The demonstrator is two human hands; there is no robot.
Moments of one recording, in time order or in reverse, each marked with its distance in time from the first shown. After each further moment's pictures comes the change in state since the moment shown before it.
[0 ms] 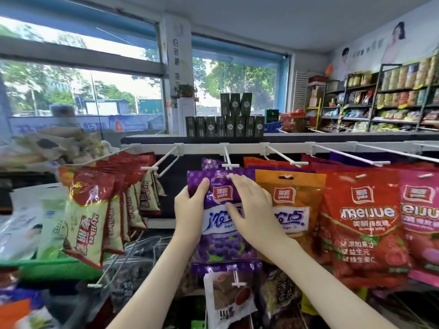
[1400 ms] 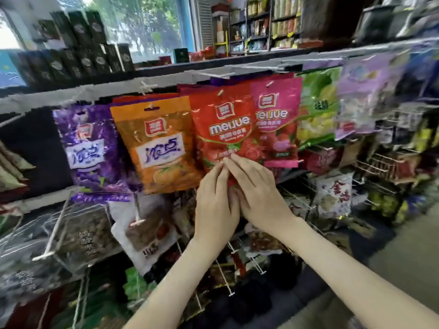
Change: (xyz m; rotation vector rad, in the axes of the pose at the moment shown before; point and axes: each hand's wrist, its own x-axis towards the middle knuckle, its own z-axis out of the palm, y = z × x) left_hand -0.189 -0.107 0.130 0.698 -0.484 0.804; right_hand -0.196 0.094 -0.111 -0.369 0.032 0.120
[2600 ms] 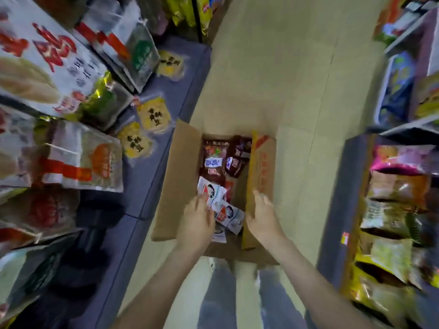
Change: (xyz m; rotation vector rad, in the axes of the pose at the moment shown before) left_hand -0.351 0.274 0.638 -0.130 -1.497 -0.196; right_hand -0.668 0.438 0.002 0.220 -0.522 1.919
